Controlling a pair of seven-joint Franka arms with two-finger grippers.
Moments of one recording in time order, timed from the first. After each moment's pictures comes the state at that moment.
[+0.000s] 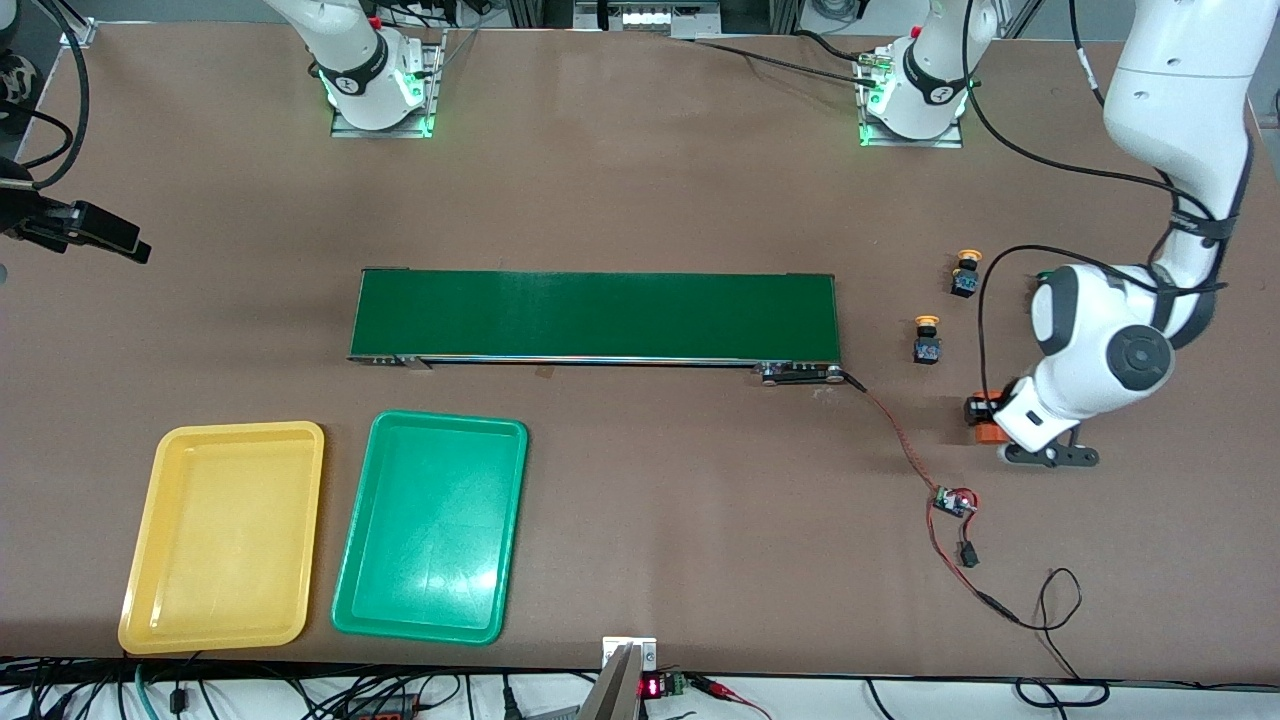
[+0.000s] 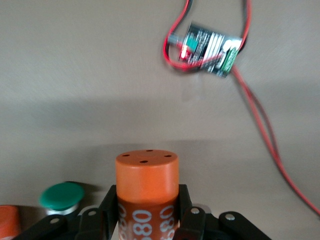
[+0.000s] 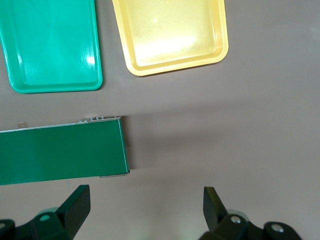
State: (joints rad) left arm 0.13 0.56 -0.10 -1.77 0.12 2.27 0.02; right arm -0.01 0.03 -0.08 -1.62 0.00 1.58 0.04
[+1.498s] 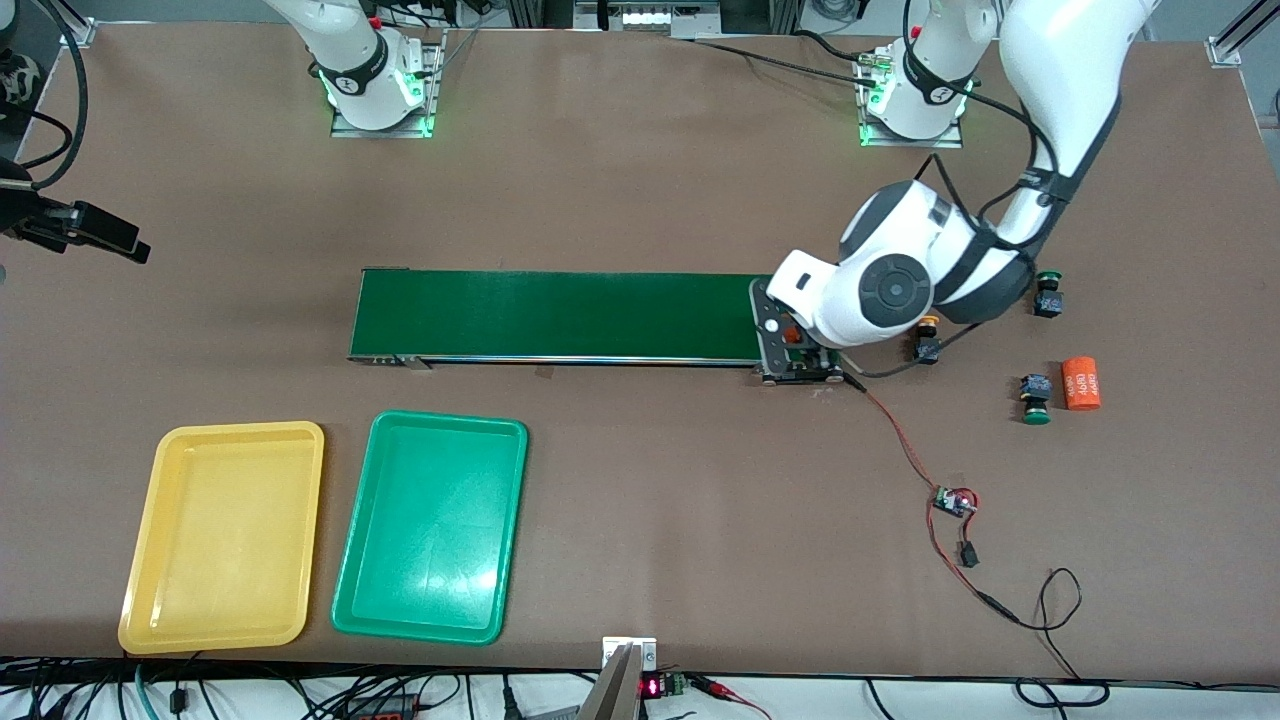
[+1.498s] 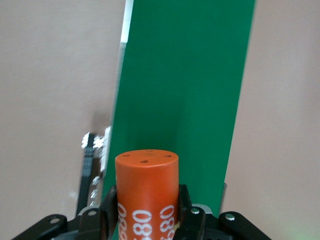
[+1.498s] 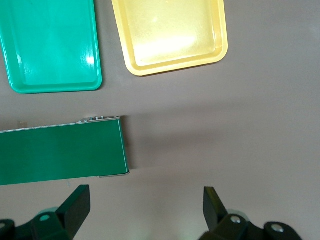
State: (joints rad) left arm 0.11 0.51 -0.63 -1.81 0.12 2.02 0.87; right arm -0.01 0.03 -0.08 -1.62 0.01 1.58 0.04
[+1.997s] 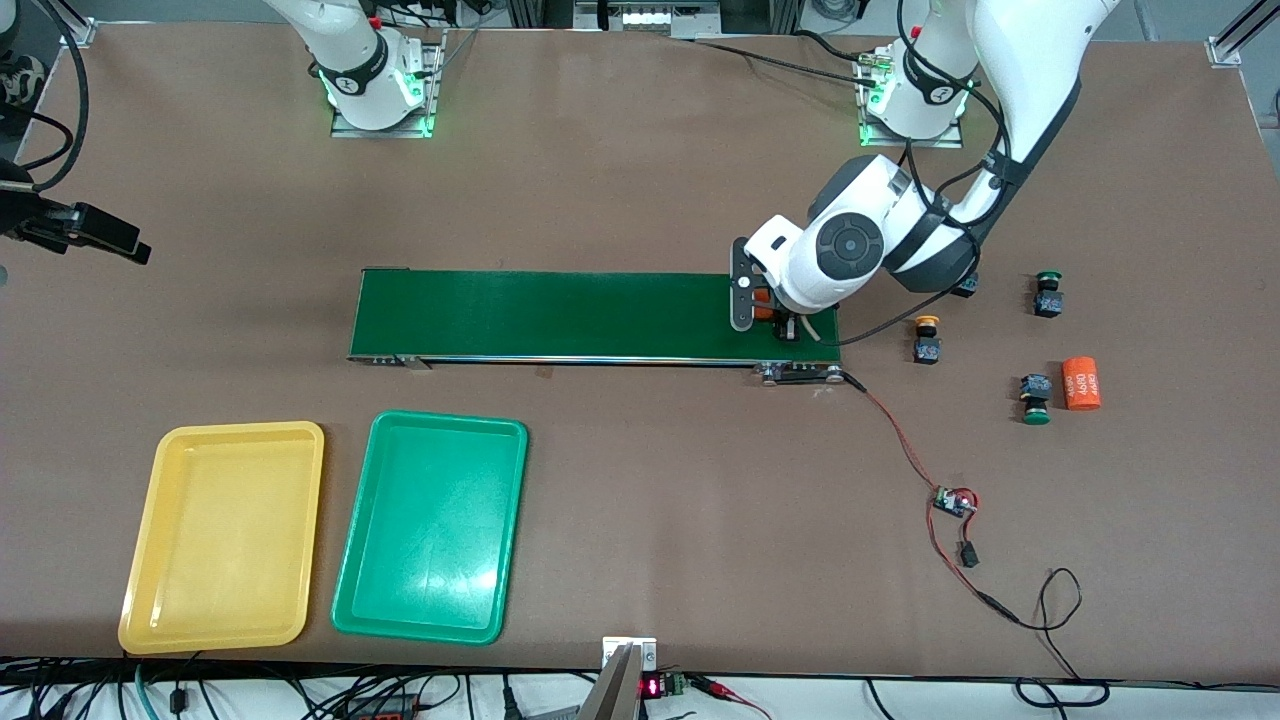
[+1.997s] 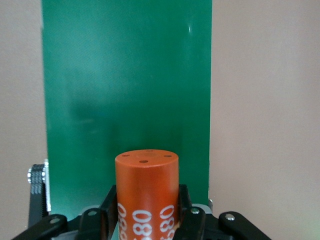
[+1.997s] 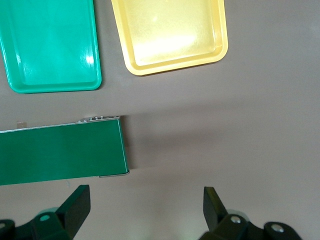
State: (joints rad) left arm 0.10 0.45 -0.67 -2.00 0.15 2.18 0.91; right arm -0.01 0.04 -0.08 -1.62 0.01 1.58 0.04
